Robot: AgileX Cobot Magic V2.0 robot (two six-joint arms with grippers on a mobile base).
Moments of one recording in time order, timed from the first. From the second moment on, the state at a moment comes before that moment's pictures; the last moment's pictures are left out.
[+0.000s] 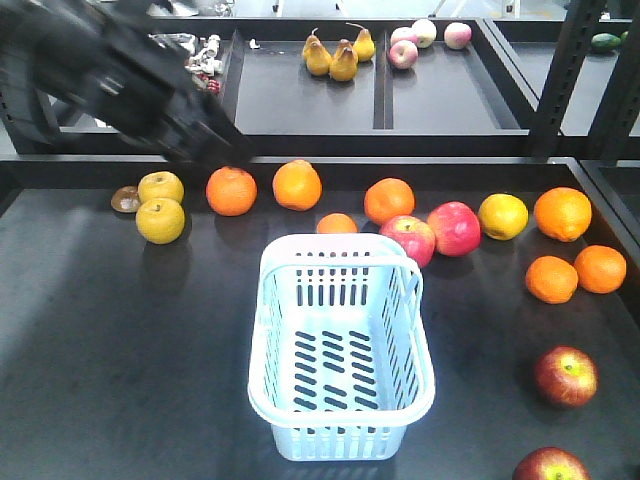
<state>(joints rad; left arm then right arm) -0.36 1.59 -1.80 -0.53 1.25 0.58 0.03 -0.01 0.03 -0.15 0.05 0.13</state>
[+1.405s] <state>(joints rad) -0.36 0.34 -0.39 -0.65 0.65 0.55 0.03 0.11 -0.32 0.24 0.40 0.22</state>
